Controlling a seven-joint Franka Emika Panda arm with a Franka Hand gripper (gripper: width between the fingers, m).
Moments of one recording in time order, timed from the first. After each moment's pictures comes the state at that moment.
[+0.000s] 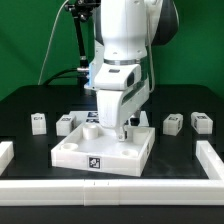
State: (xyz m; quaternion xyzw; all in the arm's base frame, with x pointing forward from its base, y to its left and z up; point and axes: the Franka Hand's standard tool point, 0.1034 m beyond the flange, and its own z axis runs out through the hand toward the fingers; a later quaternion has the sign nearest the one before) arm 0.419 0.023 0.007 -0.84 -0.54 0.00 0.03
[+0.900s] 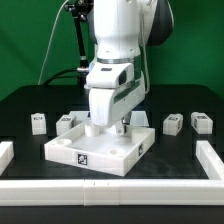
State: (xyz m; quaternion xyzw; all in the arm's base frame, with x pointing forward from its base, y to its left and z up) arm 0.422 0.014 0.010 -0.85 -0.53 -0.01 0.03
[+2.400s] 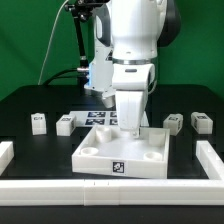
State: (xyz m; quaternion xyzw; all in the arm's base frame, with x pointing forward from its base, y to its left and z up) arm 0.442 0.044 0.009 -0.77 -0.64 0.00 0.01
